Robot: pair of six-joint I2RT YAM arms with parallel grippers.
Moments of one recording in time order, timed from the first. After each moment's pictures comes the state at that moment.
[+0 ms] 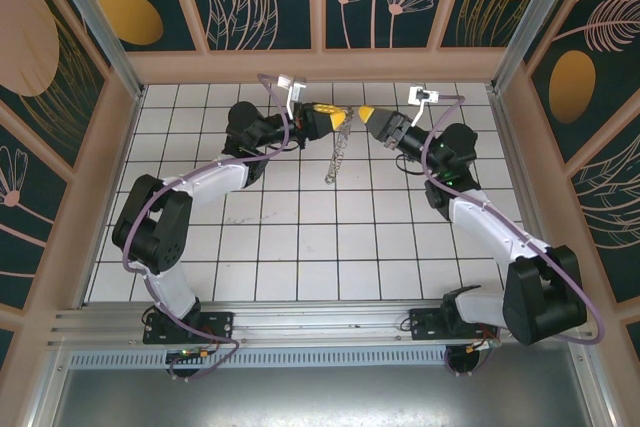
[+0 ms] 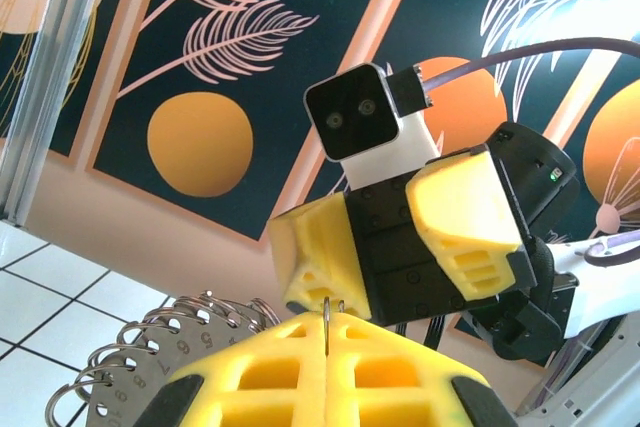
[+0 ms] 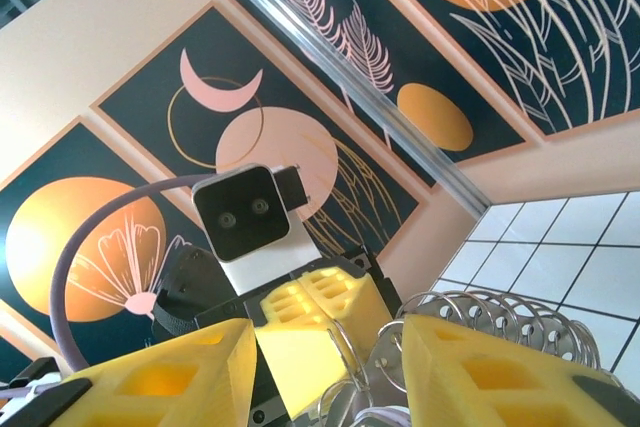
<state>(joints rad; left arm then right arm) -0.51 1.78 1.15 1.02 0.95 -0.77 0.34 1.27 0.78 0.77 -0.68 0.98</state>
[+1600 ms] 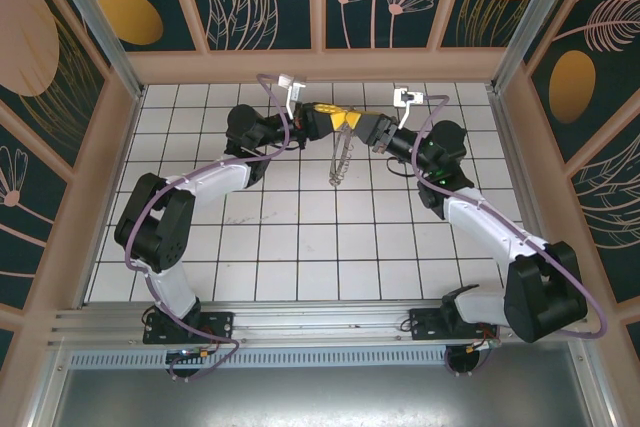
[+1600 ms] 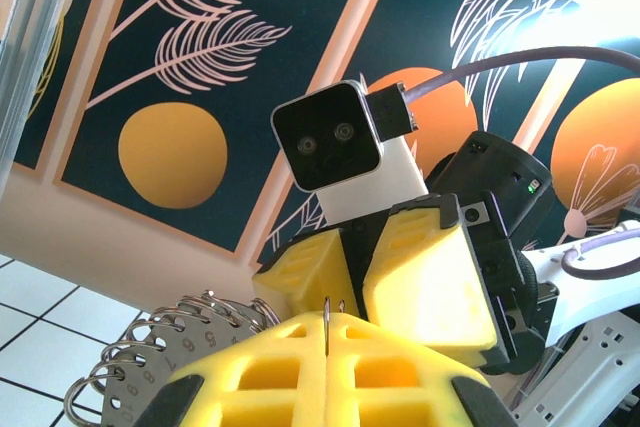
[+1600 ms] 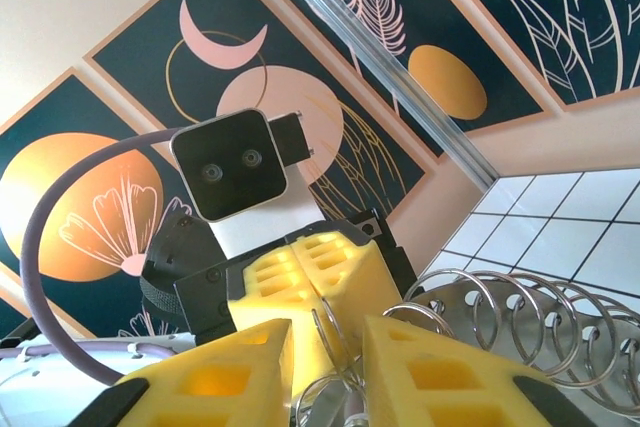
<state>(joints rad) -0.52 1.80 1.16 1.11 0.96 -0.85 0.40 1.28 0.82 0.70 -0.68 0.90</state>
